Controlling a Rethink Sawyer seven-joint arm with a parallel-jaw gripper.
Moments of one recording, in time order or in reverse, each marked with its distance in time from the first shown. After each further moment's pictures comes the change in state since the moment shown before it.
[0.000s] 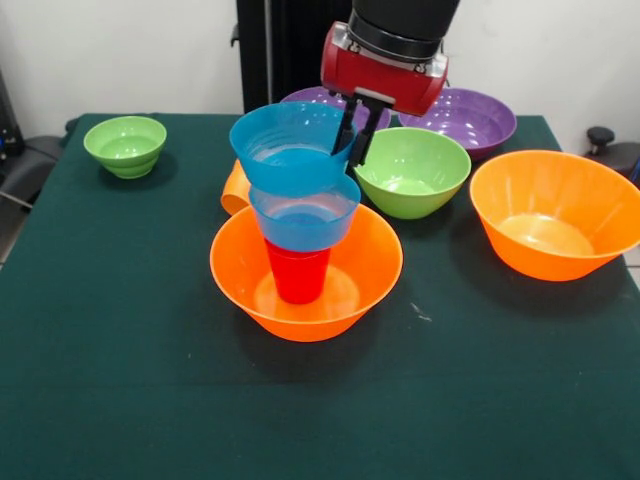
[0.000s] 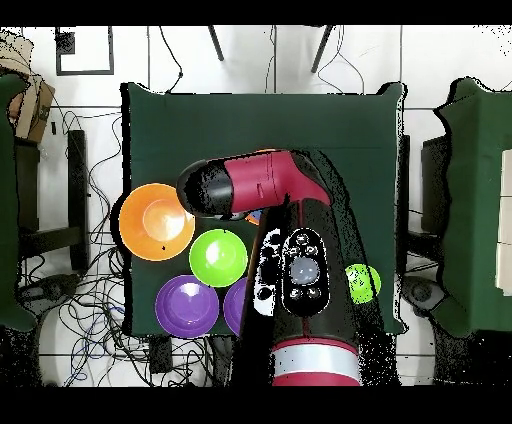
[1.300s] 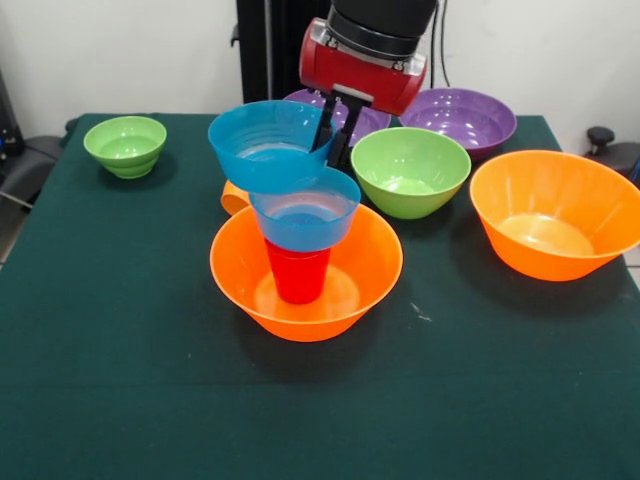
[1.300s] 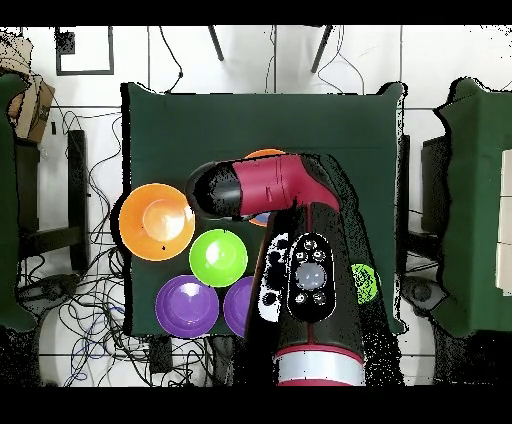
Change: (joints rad) arm 0.002 0.000 -0.039 0.000 0.000 -0.034 0.000
